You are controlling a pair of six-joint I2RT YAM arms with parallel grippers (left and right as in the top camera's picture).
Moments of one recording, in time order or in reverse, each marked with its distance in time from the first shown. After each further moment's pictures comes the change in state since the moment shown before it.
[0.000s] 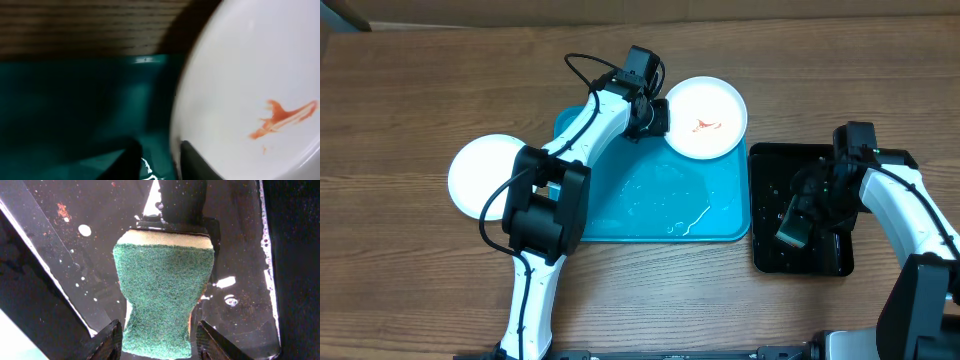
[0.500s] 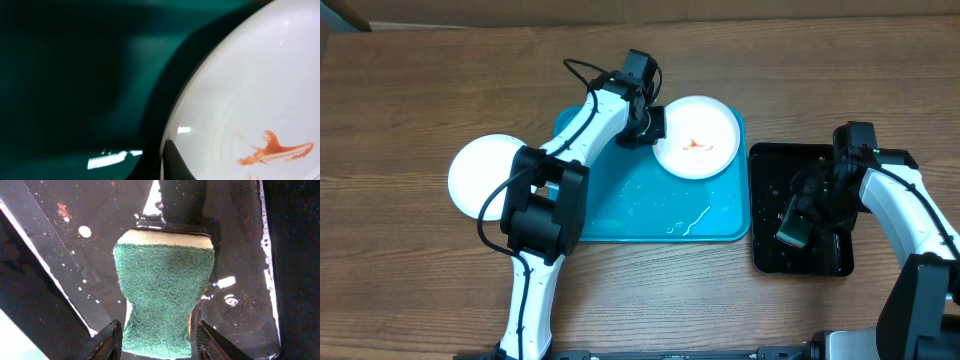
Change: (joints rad) left arm 0.019 -0.004 0.001 -0.154 0.020 -0.021; right arm 0.000 0.000 0.000 -0.001 0.000 0.000
